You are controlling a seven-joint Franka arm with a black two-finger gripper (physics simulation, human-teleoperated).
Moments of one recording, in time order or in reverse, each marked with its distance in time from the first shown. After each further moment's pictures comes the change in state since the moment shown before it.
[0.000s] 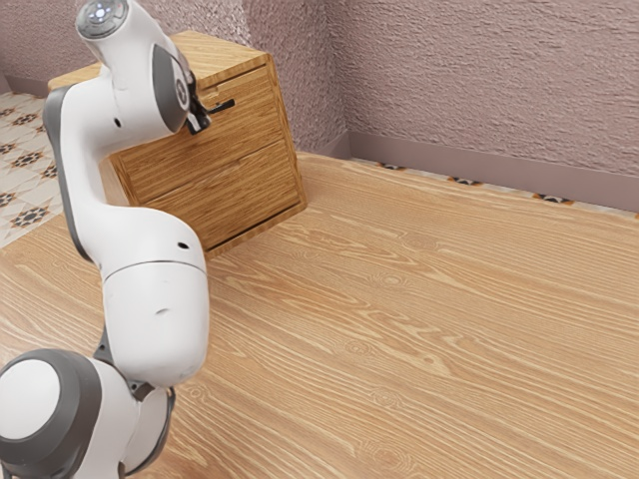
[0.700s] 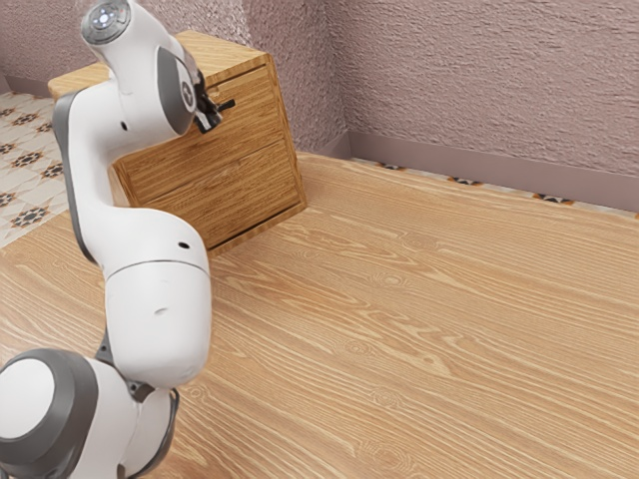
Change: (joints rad) arm -0.023 0.018 -0.050 -0.005 -0.001 0.049 -0.003
